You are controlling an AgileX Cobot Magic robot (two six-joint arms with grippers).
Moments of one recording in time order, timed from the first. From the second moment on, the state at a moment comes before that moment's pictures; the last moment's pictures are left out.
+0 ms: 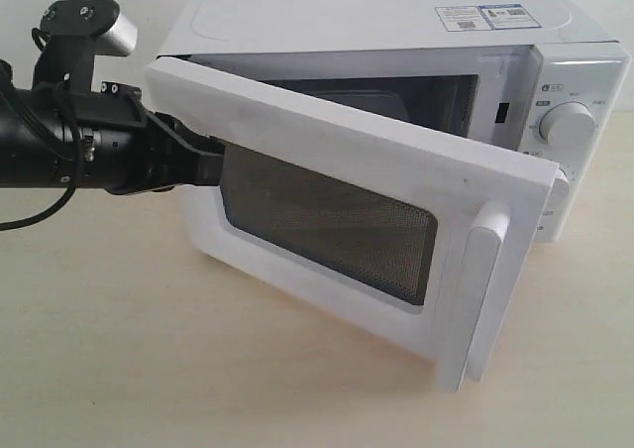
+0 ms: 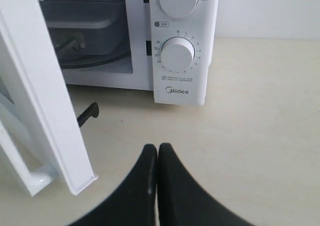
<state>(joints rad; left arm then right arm) -0.31 1.39 -0.80 -1.31 0.26 1.25 0.13 0.00 0.00 -0.08 0.35 0.13</state>
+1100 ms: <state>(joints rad) -0.31 0.61 -0.69 -0.83 0.65 0.70 0.13 0.00 0.00 -0.08 0.33 0.13</state>
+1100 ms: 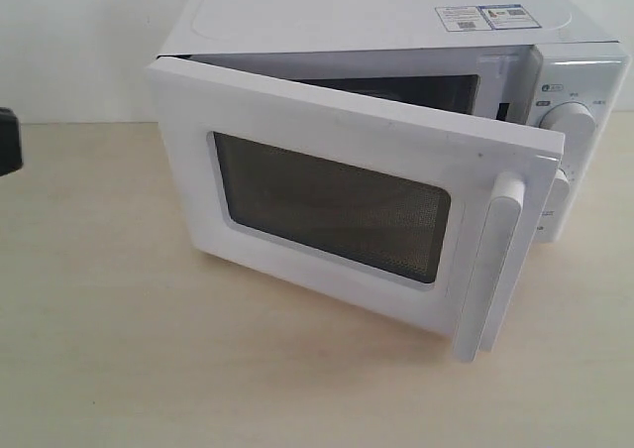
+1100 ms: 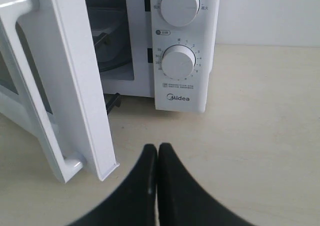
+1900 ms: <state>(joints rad) -0.31 0.22 -0.49 -0.85 0.65 0.64 0.13 0.00 0.00 -0.08 0.33 0.13</state>
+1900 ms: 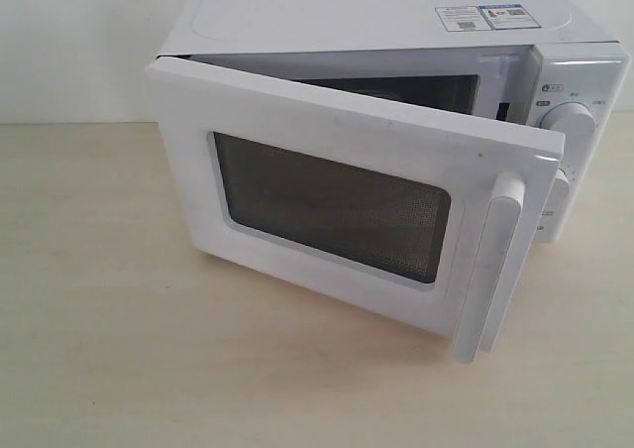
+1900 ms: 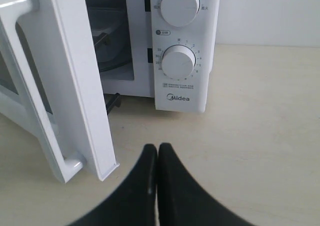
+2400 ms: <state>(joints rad) -0.31 0.21 -0.48 -0.85 0.65 0.64 0.13 0.00 0.00 -0.21 -0.11 -0.03</state>
